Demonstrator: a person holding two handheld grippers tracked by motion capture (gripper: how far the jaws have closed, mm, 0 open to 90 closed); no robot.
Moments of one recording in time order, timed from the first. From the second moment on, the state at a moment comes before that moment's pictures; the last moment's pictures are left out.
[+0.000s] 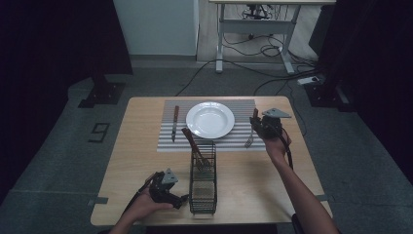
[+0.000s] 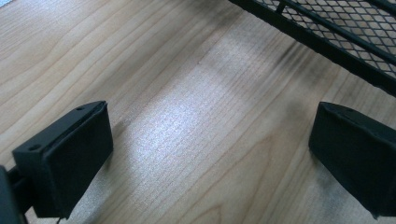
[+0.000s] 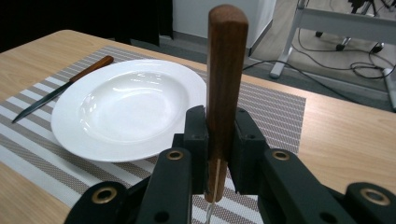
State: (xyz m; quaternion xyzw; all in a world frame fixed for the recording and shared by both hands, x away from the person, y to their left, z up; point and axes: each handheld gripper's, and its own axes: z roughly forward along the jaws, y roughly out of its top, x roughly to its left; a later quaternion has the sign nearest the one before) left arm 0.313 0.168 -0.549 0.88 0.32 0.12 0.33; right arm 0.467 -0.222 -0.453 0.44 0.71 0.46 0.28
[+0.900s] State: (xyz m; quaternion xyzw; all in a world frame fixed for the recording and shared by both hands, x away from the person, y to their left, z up) left arm 0.314 0.167 -0.549 0.88 0.32 0.11 0.33; right arm 0.490 -0.216 -0.471 0.47 0.72 0.44 0.27
